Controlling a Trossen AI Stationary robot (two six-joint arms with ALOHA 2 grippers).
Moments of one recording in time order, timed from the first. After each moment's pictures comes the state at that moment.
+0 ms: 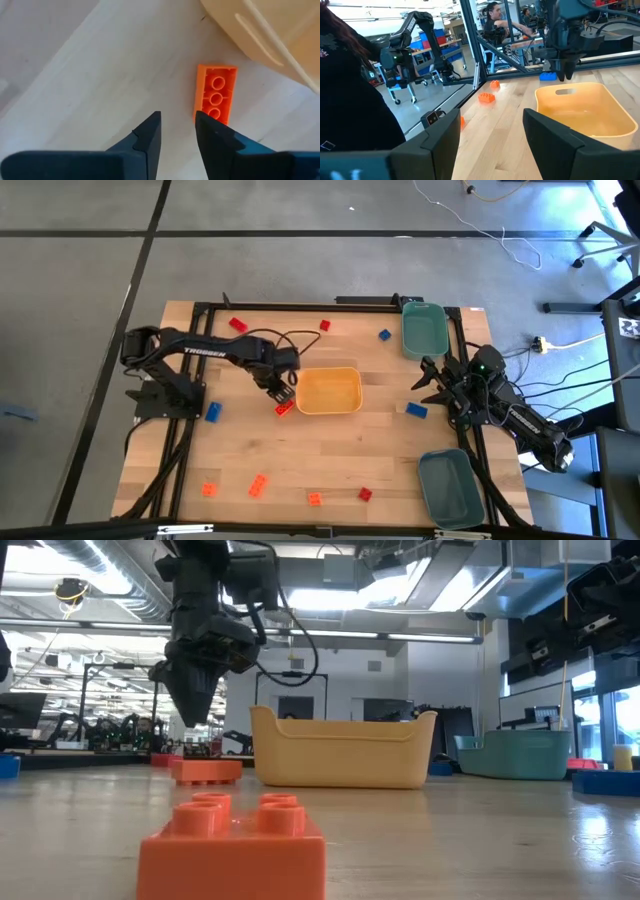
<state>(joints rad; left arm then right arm) 0.15 1.57 1.06 -0.84 0.08 -0.67 -0.79 0.01 0.01 0.10 -1.22 0.33</state>
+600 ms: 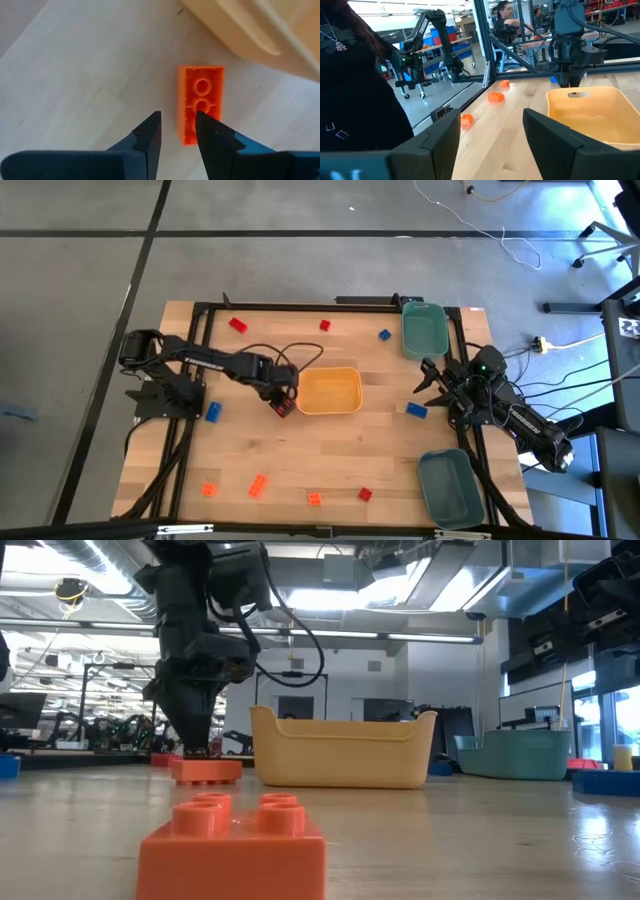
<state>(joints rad) 0.04 1.57 0.92 -0.60 0.02 -0.75 -0.79 0.01 0.01 0.13 -1.29 0.34</state>
